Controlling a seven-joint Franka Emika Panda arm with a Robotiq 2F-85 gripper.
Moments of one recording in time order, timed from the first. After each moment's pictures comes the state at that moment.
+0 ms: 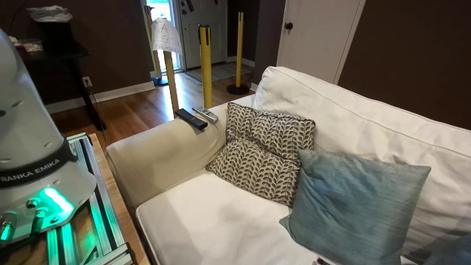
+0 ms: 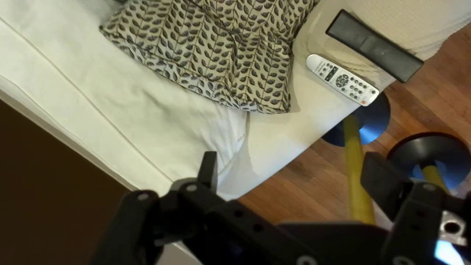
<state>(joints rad) 0.20 -0.27 0.17 -2.19 -0.22 2.19 -0.22</state>
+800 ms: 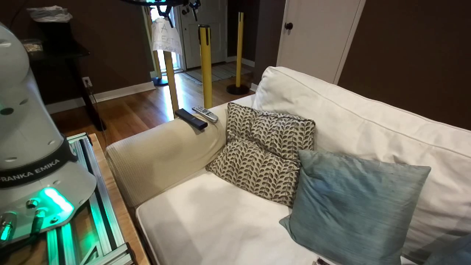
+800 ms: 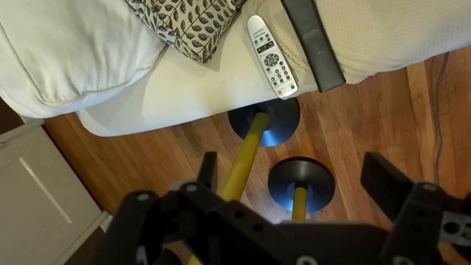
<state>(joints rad) 0.32 -0.17 0.20 -2.22 -0.12 2.31 -0.66</state>
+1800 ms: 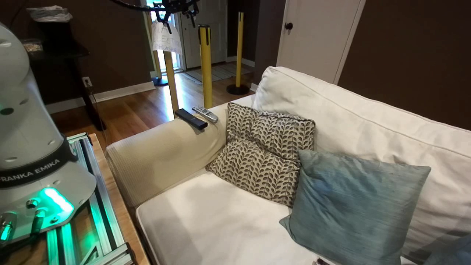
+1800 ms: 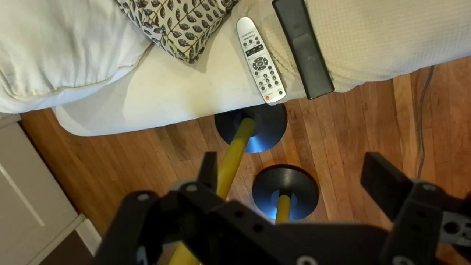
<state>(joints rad) 0.33 -0.13 0.22 -2.22 -0.12 2.31 -0.69</state>
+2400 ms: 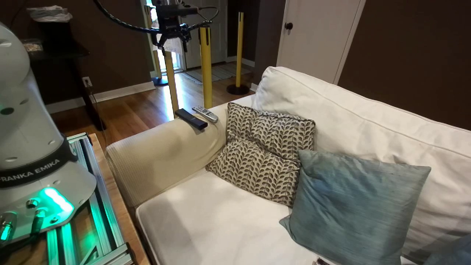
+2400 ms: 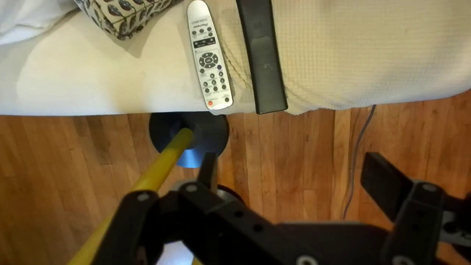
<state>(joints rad) 0.33 0.07 0.29 -2.18 -0.13 2.31 -0.85</state>
